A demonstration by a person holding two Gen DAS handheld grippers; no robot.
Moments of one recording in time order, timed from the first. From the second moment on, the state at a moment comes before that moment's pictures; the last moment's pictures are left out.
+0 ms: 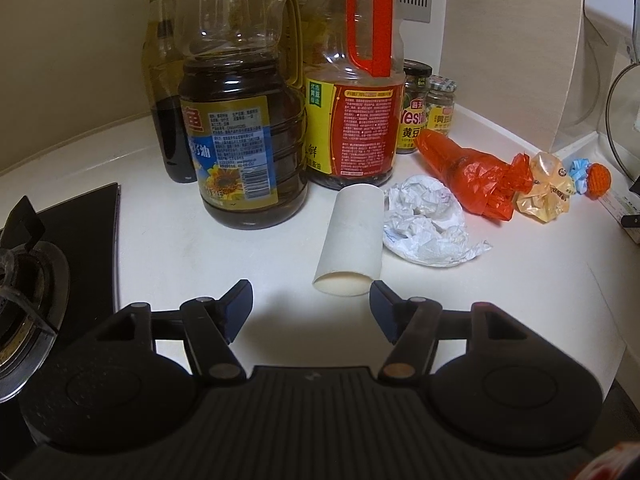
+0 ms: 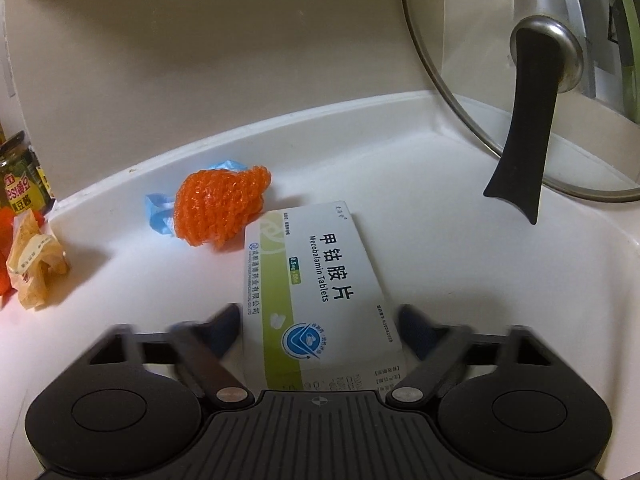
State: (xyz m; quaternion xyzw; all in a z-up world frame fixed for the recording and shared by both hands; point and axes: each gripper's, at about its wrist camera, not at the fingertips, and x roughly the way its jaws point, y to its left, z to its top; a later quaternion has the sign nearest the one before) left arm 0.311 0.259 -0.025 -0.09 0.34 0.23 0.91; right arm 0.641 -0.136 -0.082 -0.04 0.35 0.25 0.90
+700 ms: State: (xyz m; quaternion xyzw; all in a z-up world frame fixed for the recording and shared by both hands) left arm 0.378 0.279 -0.046 -0.08 0.38 0.18 0.90; right arm 0.556 -0.186 -0.032 0.05 0.30 0.23 0.92
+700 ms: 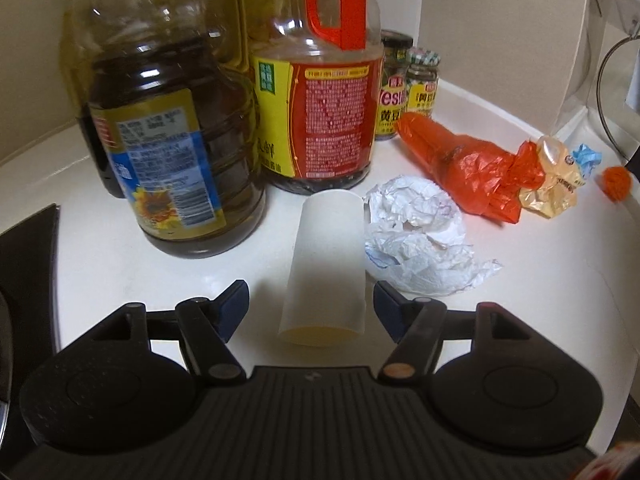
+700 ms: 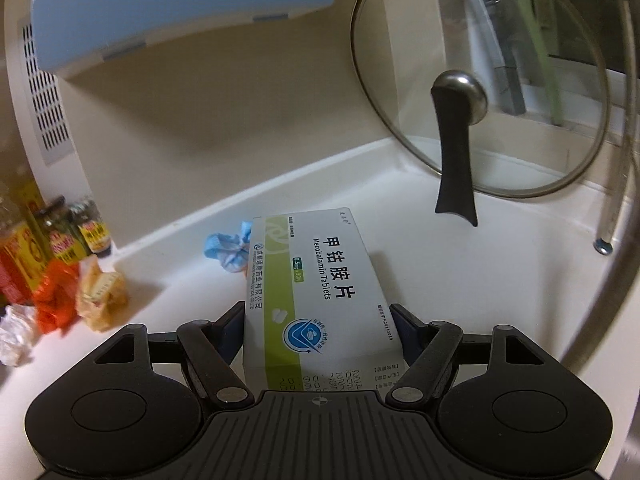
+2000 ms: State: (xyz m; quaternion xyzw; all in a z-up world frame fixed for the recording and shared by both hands) left arm 0.252 0.205 -0.001 -0.12 0.33 0.20 0.91; right arm 0.406 -0.195 -0.024 0.11 0.32 0.36 0.87
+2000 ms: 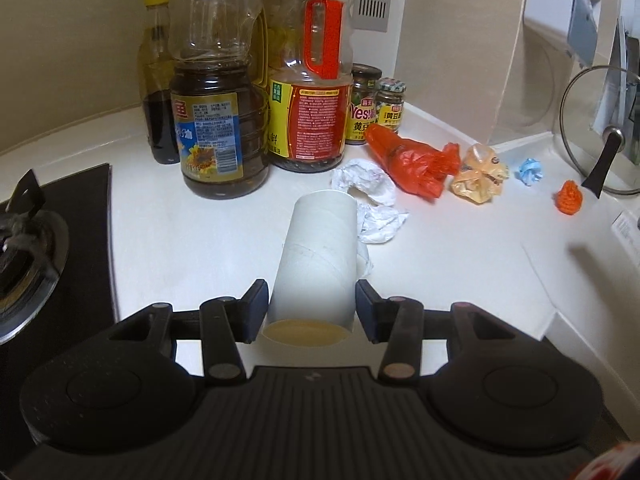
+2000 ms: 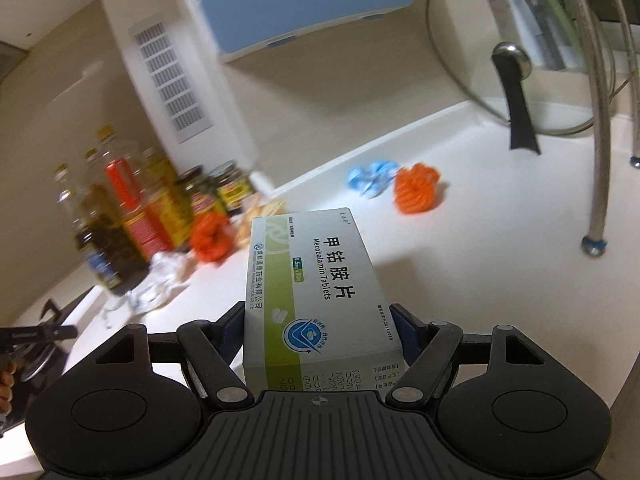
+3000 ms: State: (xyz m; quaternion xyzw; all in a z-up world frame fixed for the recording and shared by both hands) left arm 0.151 0.086 0.019 -0.13 0.31 0.16 0.93; right arm 0.287 -0.205 -0.027 0.10 0.35 0.45 0.81
